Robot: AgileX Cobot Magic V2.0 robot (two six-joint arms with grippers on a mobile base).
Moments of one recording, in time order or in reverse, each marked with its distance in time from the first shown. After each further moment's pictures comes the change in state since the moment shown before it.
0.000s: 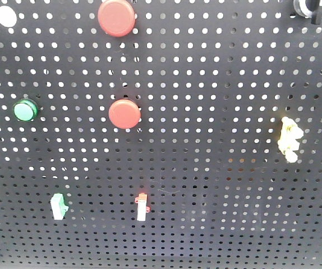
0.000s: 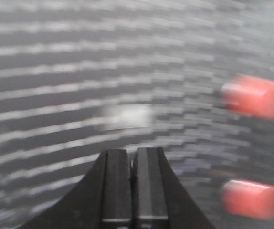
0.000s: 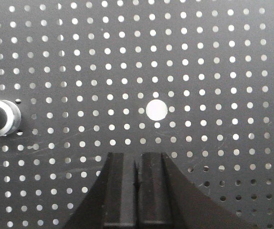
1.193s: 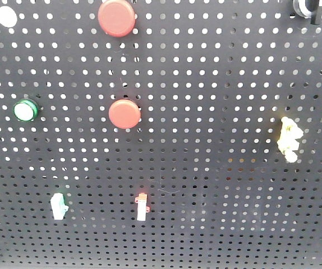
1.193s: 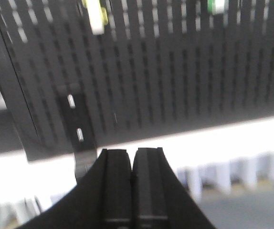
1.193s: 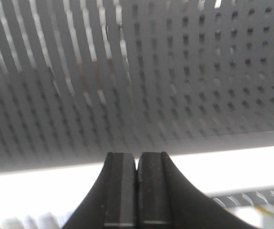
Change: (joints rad) left arm 0.308 -0.936 1.267 0.168 -0.205 -0.180; right arm 0.000 -0.613 0.982 0.093 -0.025 0.014
